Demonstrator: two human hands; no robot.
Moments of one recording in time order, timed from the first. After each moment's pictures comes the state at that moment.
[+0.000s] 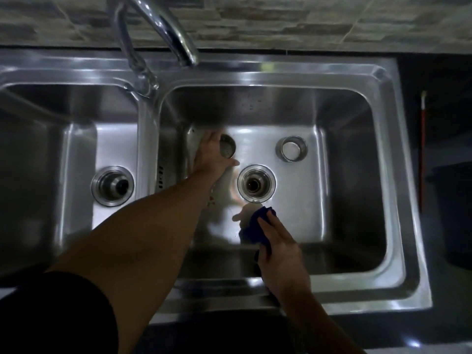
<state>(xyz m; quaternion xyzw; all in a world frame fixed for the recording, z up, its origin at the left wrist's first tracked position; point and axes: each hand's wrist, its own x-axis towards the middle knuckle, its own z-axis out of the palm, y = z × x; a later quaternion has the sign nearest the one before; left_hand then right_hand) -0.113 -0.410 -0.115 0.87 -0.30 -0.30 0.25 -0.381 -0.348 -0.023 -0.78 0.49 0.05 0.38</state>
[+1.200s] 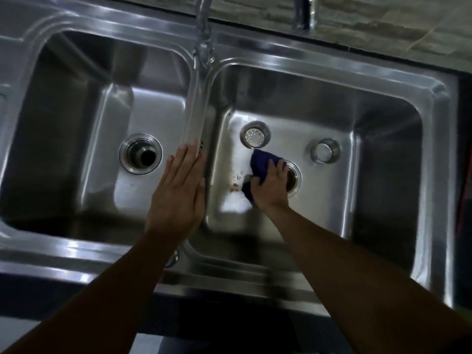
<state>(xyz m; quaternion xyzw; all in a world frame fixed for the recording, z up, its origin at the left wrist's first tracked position) -0.133 -0.212 -0.028 0.86 -0.44 -0.10 0.23 -0.254 -0.398 -0.108 -0.78 0.50 0.13 0.35</state>
